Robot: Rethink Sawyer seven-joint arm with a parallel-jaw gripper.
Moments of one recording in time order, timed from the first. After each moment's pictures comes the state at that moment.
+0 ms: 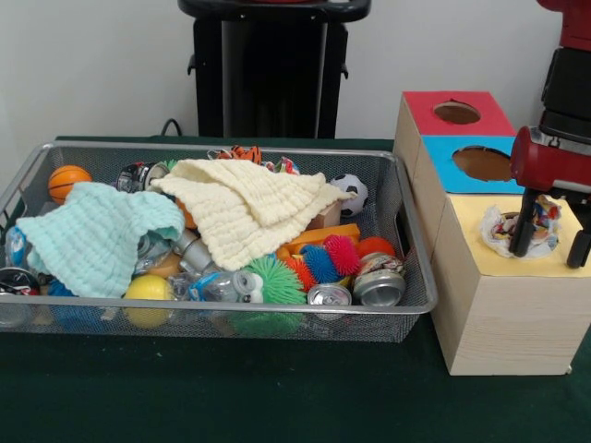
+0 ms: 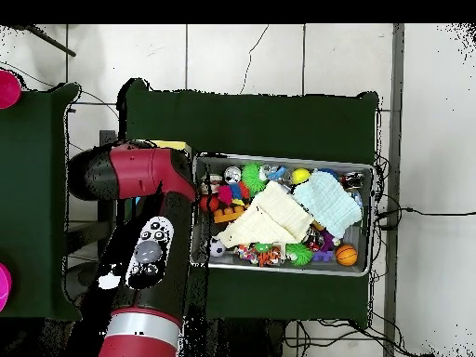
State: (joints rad) arm 0.28 -0.37 -0.31 1.19 0.16 0.53 2.02
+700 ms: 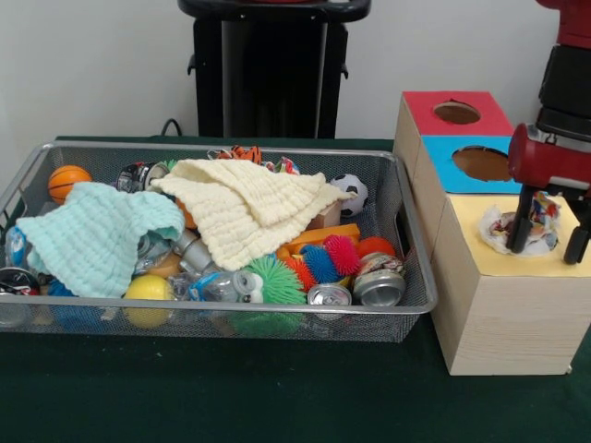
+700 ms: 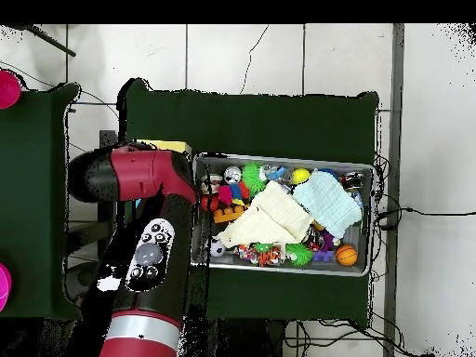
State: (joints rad) arm 0.28 -0.38 -0.30 1.21 0.17 0.52 2.02
